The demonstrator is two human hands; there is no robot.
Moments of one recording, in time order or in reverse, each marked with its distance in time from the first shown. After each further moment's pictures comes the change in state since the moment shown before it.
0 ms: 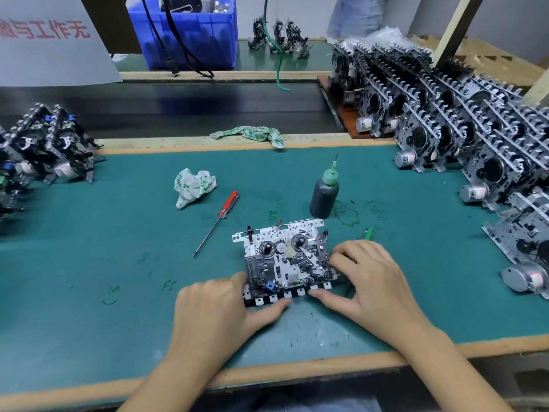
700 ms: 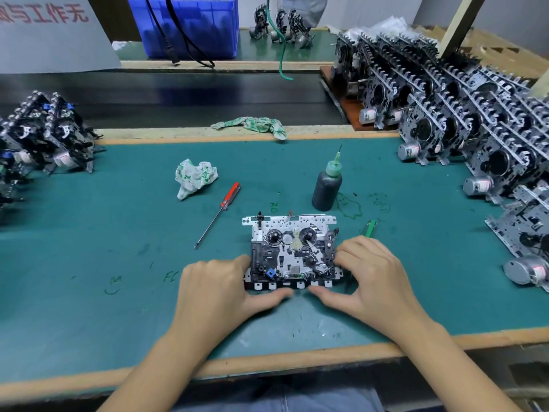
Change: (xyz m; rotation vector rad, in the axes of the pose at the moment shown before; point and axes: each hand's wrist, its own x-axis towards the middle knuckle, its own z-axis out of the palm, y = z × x) left_hand 0.009 -0.009 0.004 -0.048 0.008 0.074; right_hand -0.003 -0.001 0.006 0.041 0.086 -0.032
